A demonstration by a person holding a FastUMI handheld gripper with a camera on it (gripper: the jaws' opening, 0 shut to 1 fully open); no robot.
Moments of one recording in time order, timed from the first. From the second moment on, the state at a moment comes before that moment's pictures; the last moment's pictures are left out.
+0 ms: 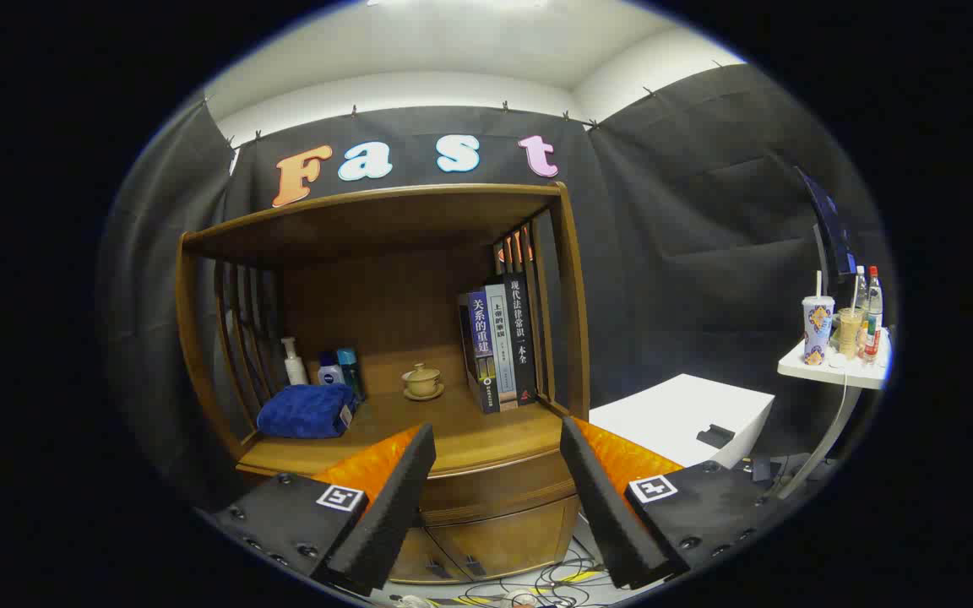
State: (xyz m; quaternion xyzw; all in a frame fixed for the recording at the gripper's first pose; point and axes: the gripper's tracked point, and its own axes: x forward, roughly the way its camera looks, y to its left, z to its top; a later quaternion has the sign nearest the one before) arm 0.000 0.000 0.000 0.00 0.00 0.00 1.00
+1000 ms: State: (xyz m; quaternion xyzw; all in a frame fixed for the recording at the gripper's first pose) arm -0.004 0.006 0.003 -0.01 -0.01 0.01 1.00
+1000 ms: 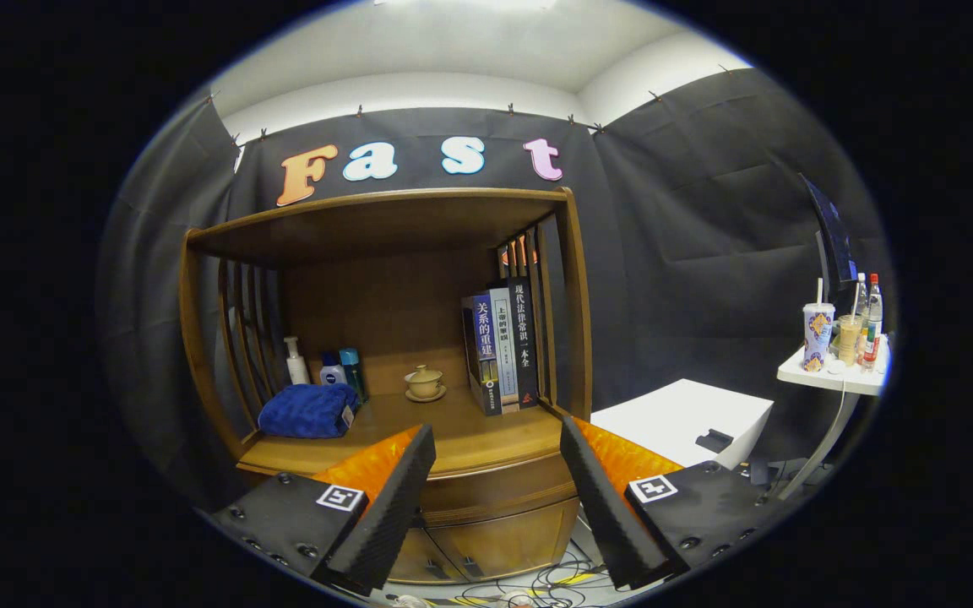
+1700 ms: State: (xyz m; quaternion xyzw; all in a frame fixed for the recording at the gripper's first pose) arm -0.004 0.023 -0.008 0.01 0.00 0.03 1.00
